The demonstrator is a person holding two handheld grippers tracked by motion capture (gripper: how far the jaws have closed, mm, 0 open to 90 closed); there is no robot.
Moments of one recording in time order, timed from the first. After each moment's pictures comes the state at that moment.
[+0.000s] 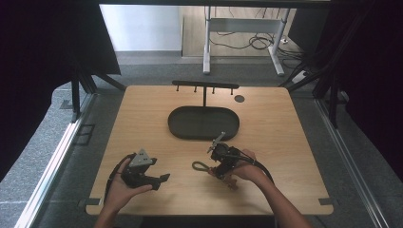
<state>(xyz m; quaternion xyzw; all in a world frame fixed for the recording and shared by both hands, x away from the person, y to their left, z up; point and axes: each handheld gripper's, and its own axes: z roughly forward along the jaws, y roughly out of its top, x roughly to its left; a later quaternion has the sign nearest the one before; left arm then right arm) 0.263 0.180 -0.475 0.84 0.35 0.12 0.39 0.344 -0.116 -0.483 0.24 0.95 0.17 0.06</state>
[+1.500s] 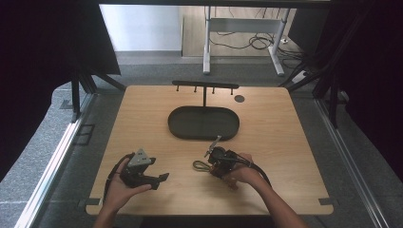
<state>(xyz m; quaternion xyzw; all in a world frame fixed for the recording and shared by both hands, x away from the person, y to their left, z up) 0.263 0.183 -0.474 0.84 0.35 0.12 0.39 0.343 -0.111 -0.497 0.23 0.96 0.16 0.05</state>
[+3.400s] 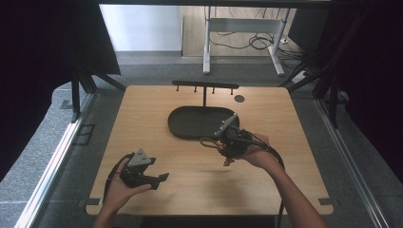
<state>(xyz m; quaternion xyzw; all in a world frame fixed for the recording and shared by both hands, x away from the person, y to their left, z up) 0.263 0.184 -0.474 0.84 0.35 0.12 0.39 0.351 -0.136 -0.401 0.24 0.94 0.19 0.11</state>
